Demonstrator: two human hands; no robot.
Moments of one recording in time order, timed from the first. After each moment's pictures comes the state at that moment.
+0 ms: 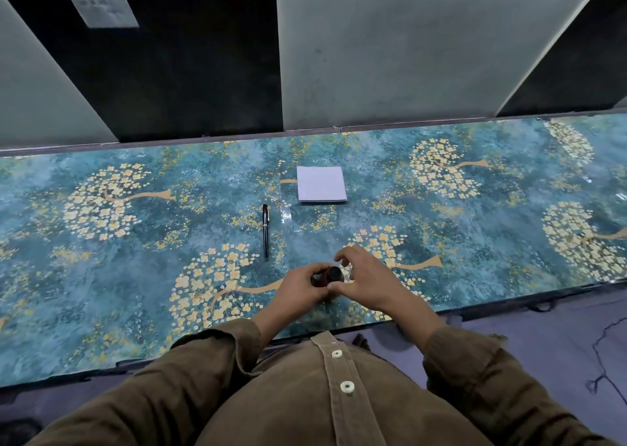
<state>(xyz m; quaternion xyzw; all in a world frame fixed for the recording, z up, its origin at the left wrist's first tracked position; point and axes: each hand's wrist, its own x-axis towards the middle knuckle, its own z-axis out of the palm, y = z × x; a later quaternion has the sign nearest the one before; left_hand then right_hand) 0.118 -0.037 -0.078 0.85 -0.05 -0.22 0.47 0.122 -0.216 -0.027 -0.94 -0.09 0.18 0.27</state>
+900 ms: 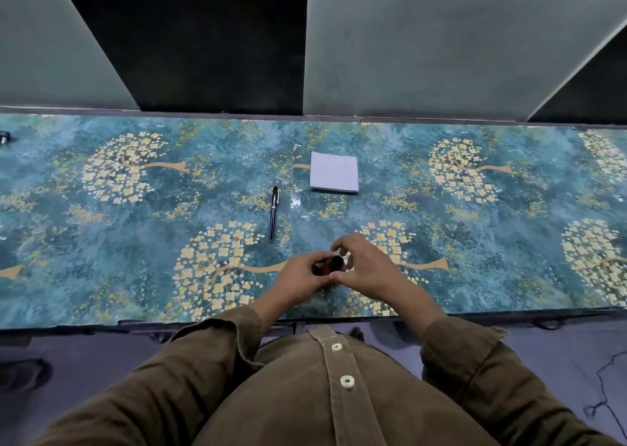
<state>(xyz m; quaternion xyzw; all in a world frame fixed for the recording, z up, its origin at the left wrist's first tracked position) 0.111 -0.041 -0.074 0.84 -0.02 -0.20 0.50 0.132 -0.217 -0.024 -0.93 -0.16 0.20 0.26</state>
